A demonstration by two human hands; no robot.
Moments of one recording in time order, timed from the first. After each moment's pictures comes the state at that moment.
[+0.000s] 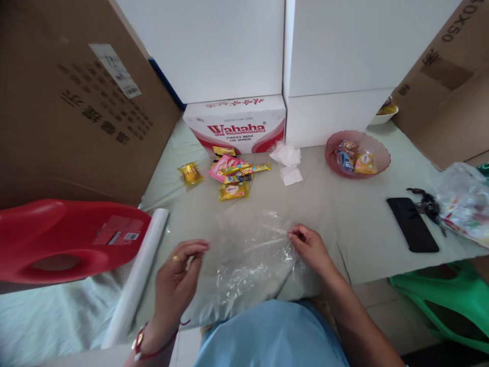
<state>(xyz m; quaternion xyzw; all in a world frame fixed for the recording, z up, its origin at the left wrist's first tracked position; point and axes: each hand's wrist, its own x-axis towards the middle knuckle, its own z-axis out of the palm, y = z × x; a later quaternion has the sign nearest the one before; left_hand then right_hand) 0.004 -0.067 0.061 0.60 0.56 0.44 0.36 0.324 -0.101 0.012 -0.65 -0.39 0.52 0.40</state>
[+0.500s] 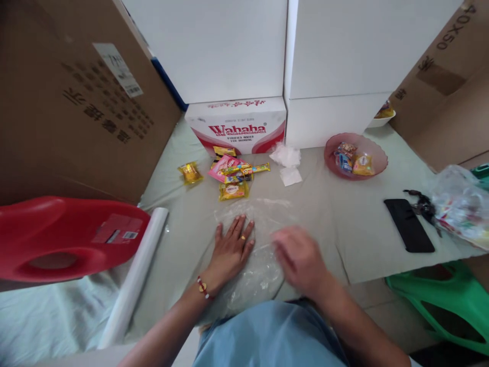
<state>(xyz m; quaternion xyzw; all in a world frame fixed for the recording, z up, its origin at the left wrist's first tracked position) 0.056 -0.045 -0.013 0.88 0.46 0.03 0.07 0.302 -0.111 0.074 -0.55 -0.75 0.11 0.37</state>
